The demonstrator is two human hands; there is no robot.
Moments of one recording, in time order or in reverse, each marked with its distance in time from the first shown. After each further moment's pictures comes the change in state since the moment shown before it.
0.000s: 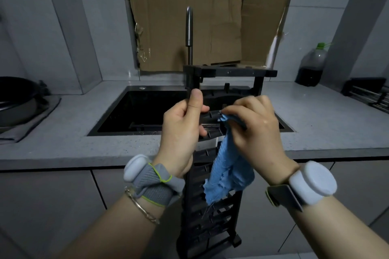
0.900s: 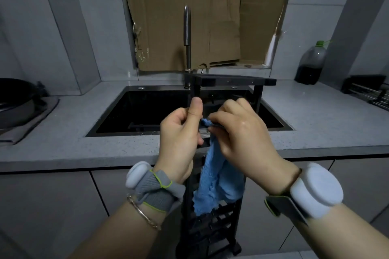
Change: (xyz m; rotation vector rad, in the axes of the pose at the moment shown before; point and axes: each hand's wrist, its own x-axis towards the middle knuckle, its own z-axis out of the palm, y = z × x) left_hand -0.004 -0.013 0.000 -0.060 0.041 0.023; right_hand 0.004 -0.021 -0.004 -0.010 -0.158 -0.084
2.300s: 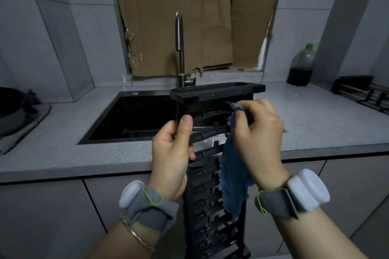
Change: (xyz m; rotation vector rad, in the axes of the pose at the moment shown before) left_hand -0.010 -0.015 -0.003 -0.049 0.007 0.020; right_hand -0.007 0.015 -0.005 0.177 0.357 0.485
